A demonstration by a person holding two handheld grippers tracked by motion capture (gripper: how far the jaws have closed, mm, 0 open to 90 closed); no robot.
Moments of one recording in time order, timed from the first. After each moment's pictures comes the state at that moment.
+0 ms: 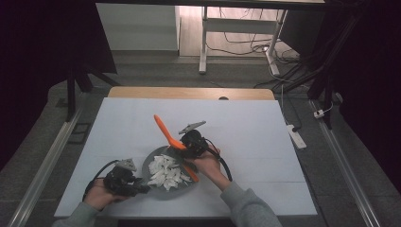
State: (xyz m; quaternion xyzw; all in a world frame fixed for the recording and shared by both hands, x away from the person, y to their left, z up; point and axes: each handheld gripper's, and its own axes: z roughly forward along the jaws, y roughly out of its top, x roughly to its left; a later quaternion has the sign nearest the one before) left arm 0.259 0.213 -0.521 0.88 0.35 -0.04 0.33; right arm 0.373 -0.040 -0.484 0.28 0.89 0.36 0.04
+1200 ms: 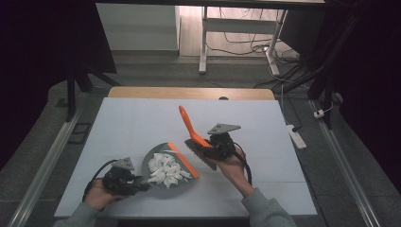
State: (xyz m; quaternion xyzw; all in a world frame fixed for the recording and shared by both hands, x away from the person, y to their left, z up) left arm 0.257 0.217 -0.518 0.86 0.35 -0.02 0.36; right arm 0.357 -0.121 -0.456 0.30 0.84 0.44 0.11
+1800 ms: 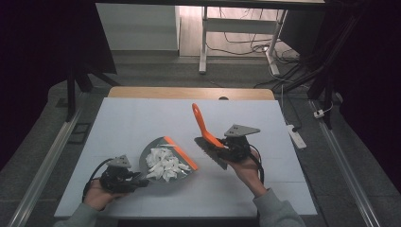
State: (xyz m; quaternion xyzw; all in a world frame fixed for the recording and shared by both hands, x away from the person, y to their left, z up) left arm 0.254 0.222 -0.512 0.84 0.38 0.00 0.39; right arm 0.347 -0.161 -0.444 0.28 0.82 0.48 0.12
